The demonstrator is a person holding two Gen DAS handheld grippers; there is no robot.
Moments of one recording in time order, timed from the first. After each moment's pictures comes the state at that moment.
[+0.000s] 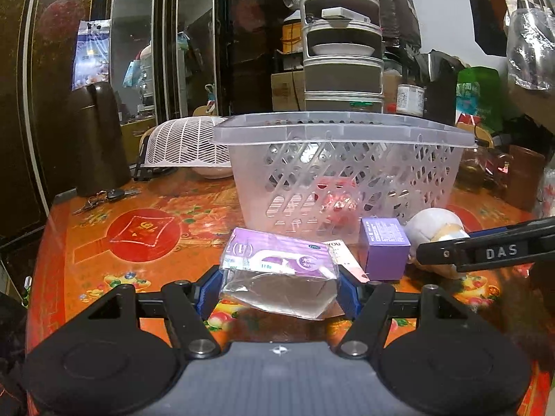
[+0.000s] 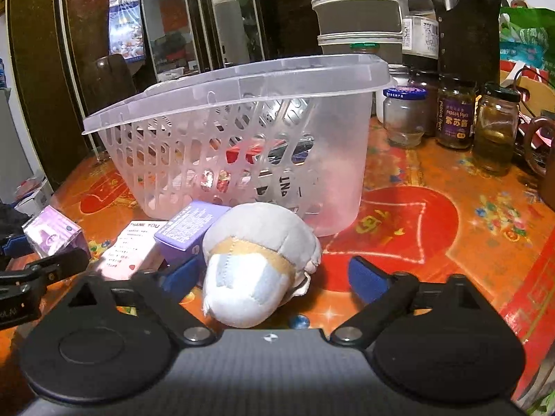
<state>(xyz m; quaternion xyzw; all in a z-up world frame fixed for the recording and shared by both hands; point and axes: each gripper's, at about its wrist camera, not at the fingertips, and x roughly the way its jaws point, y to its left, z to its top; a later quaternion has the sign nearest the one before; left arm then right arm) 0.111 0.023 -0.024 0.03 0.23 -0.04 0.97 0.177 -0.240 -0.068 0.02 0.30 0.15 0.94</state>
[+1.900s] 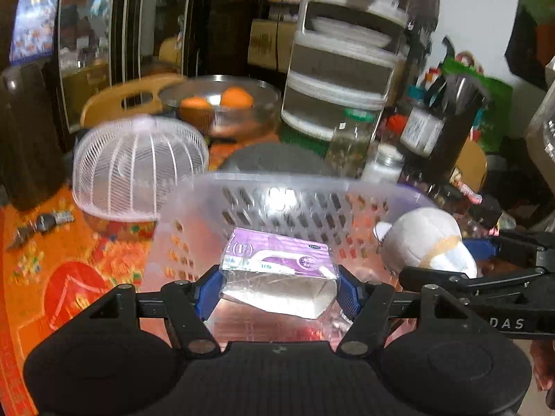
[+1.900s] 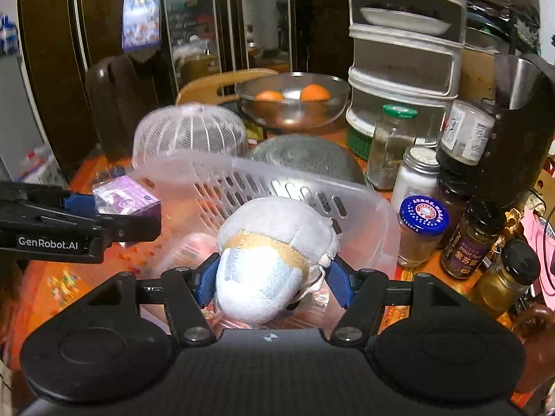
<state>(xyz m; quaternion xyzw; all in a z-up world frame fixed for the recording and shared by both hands) 0.302 0.007 0.080 -0.04 0.37 -0.10 0.92 0.304 -0.230 0.045 -0.06 0.36 0.19 0.91</state>
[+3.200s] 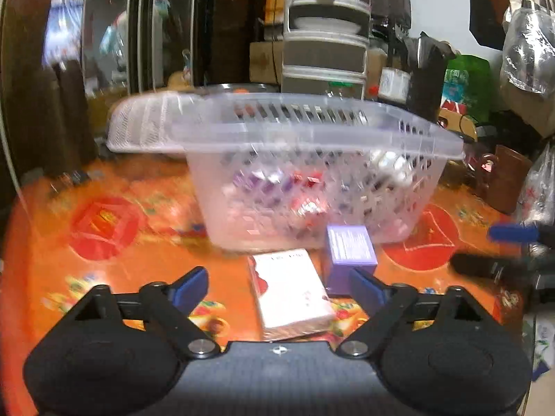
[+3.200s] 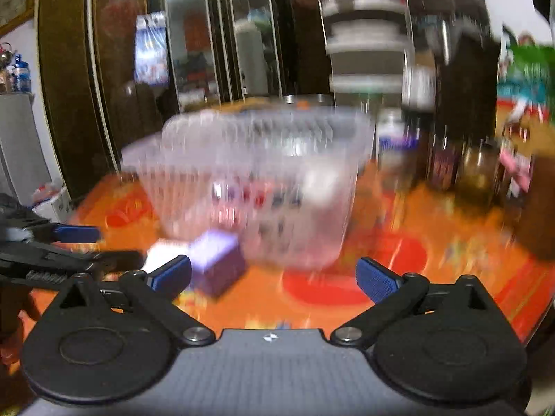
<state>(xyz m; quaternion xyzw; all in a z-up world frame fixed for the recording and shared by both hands) 0.156 0.004 -0.007 0.00 0.30 -0.08 0.95 0.141 -0.262 -0.043 0.02 0.27 0.17 0.95</state>
